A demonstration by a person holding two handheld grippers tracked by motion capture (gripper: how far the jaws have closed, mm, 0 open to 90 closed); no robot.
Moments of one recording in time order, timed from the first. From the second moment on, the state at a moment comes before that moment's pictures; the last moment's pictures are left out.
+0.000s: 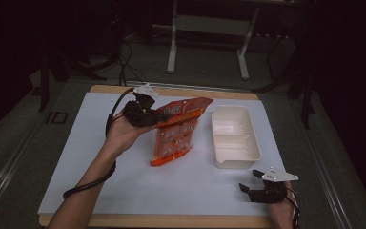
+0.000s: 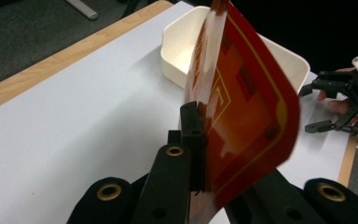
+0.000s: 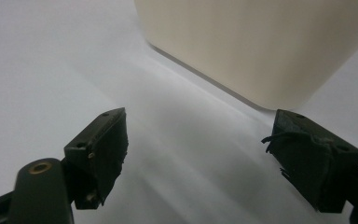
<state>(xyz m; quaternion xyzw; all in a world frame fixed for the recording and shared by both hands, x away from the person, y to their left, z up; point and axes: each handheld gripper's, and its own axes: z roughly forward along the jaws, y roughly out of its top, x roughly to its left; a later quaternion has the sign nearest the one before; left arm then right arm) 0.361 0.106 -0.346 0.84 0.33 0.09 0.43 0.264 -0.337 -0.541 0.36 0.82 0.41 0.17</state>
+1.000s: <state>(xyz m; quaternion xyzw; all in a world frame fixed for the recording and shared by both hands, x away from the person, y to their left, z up) 0.367 0.087 -0.313 0.83 0.31 0.09 0.45 0.264 -0.337 -0.540 0.36 0.82 0.41 0.17</state>
